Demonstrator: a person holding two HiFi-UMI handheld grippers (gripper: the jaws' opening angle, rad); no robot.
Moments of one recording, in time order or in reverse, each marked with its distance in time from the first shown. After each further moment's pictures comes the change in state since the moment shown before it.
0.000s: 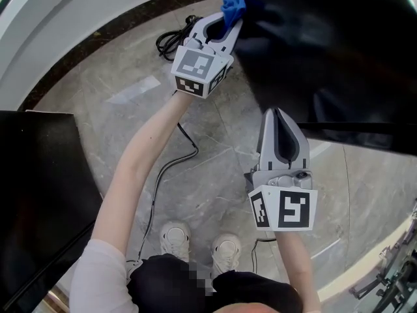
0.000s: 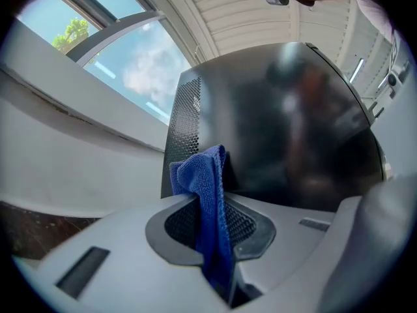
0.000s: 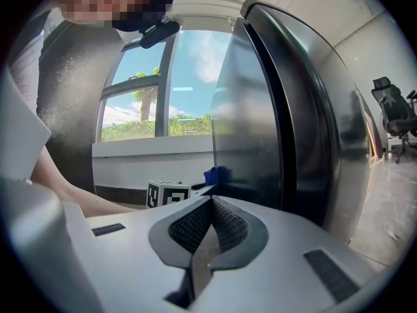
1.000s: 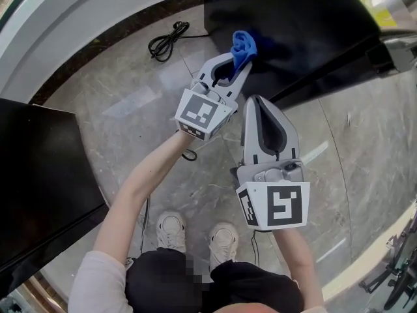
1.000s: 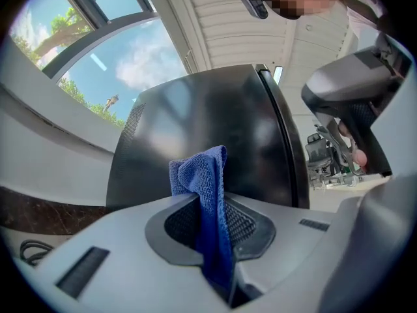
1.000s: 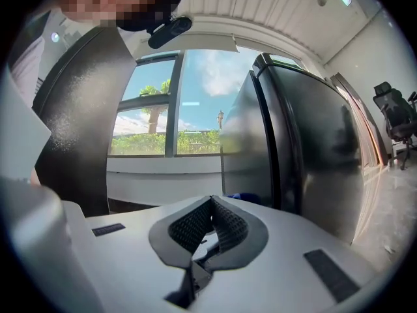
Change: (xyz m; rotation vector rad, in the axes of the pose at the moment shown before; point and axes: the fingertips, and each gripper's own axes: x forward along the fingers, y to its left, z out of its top) left arm -0.064 -0.142 0.039 -0.054 -0.022 -0.164; right arm -0.053 0.021 0.054 -0.027 -0.120 0.047
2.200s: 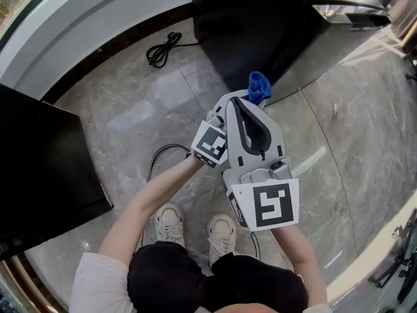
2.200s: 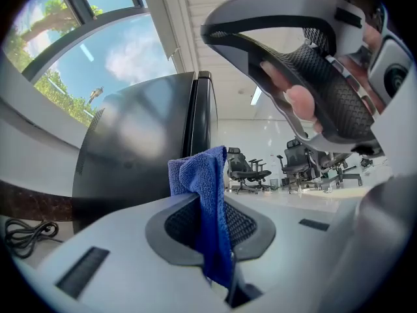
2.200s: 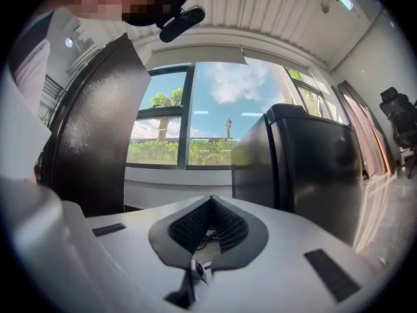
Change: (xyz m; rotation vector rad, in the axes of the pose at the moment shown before) left arm -0.033 -0.134 0.020 -0.025 -0.010 -0.149; right arm -0.061 0.035 0.044 -0.048 -0.065 0.067
